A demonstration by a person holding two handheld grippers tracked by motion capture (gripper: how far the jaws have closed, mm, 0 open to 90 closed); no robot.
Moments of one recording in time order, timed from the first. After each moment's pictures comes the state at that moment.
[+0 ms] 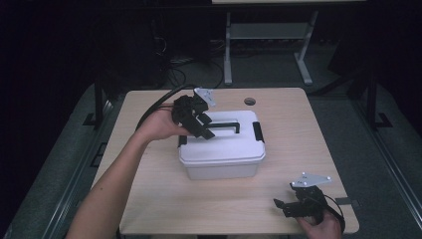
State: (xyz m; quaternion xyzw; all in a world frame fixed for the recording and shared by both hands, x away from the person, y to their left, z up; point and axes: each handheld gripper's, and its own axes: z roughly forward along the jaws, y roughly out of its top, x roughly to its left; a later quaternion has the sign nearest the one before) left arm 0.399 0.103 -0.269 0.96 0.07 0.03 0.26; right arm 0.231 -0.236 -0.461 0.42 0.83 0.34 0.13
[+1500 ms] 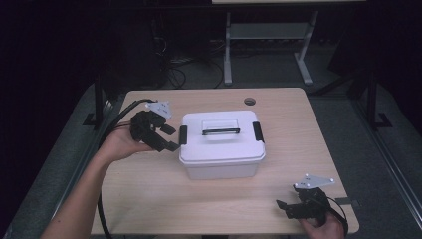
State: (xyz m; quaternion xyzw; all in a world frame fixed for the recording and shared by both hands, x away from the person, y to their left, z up) left arm 0.366 0.203 -0.290 0.95 0.15 0.04 0.28; right arm 0.226 -0.244 -0.463 0.44 0.83 0.33 0.13
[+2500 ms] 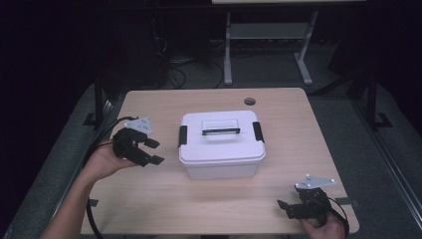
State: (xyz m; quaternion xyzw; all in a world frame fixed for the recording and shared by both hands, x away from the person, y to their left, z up) left arm 0.343 0.251 -0.325 0.94 0.19 0.04 0.29; right arm 0.225 -0.245 -0.464 0.44 0.83 0.32 0.14
